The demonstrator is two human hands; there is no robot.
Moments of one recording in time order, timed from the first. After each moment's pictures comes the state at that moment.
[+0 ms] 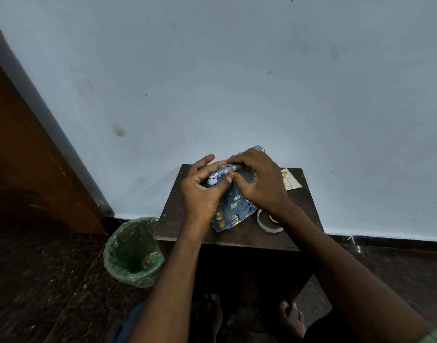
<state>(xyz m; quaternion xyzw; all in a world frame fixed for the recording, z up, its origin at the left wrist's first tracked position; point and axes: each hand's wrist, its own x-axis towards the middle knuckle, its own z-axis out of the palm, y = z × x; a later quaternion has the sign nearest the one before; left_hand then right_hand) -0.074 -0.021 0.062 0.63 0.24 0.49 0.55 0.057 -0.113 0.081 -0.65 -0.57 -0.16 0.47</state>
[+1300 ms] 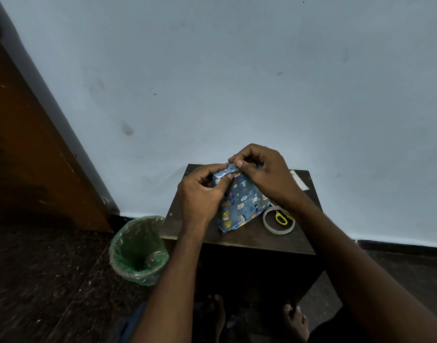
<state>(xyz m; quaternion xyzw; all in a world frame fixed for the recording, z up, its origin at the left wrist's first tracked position) -0.087 -0.006 0.059 0.69 0.26 0.51 0.44 0.056 -0.110 0.108 -0.64 -0.54 0.08 0.54</state>
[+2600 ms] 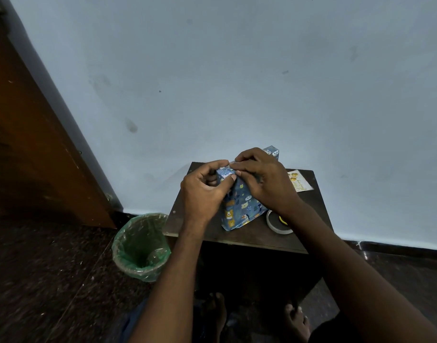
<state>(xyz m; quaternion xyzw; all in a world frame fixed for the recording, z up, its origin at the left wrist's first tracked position) -0.093 -0.003 0.058 0.69 0.25 0.48 0.49 0.058 -0.104 0.082 -0.61 -0.64 -0.15 0.44</state>
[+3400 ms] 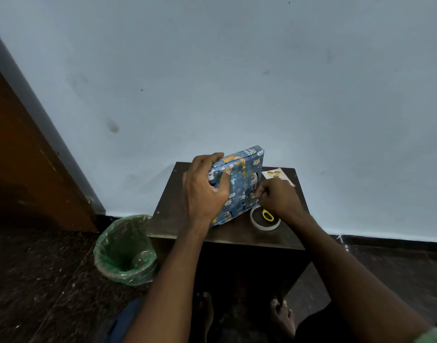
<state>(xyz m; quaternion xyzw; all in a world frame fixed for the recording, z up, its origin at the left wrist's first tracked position) -0.065 -0.021 0.055 0.78 0.23 0.52 0.27 0.100 -0.143 0.036 -0.88 -0.38 0.07 0.27</state>
